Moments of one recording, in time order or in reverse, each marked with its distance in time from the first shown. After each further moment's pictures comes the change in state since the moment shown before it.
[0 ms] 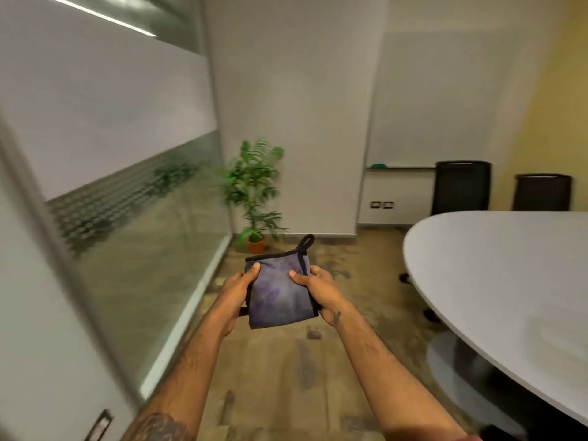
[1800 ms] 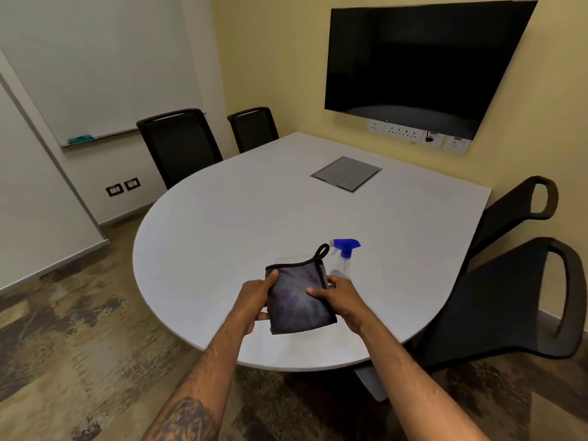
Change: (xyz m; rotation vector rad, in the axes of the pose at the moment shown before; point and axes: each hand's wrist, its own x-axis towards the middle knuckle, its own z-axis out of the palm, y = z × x) left_hand 0.063 -0.092 0.772 0.379 -0.922 -0.196; right_hand -0.098 -0.006 -0.705 -0.077 0.952 0.146
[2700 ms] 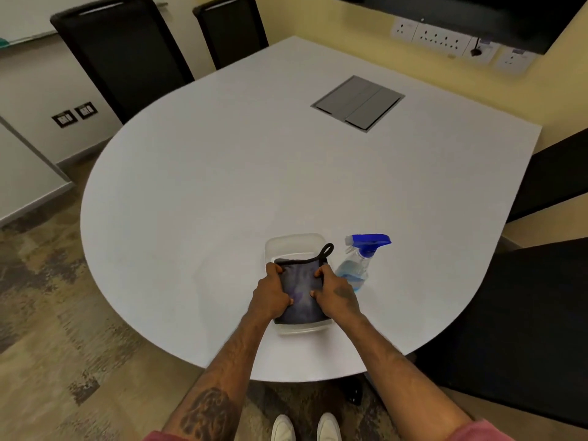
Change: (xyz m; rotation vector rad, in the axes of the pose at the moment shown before) left_hand 0.191 -0.046 0.048 0.725 -0.074 -0.023; right_hand 0.175 0.061 0.022 -0.777 0.022 0.152
